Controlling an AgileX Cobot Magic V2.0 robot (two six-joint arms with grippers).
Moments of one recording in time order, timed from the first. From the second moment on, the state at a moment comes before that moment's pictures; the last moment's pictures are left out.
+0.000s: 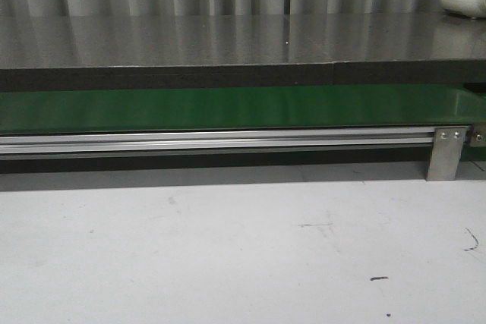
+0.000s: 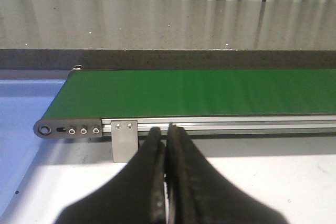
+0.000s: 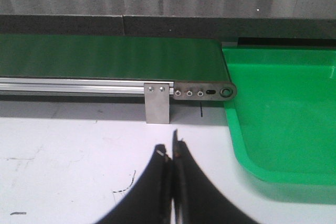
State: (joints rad) left arm -0.04 -0.01 0.01 0.00 0.15 -0.02; right arm 0.05 -0.01 0.03 0.08 0.18 -0.04
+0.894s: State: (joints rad) left arm -0.04 0.19 -0.32 0.09 0.07 -0.03; right arm 0.05 0.17 -0.40 0.08 0.31 -0.03
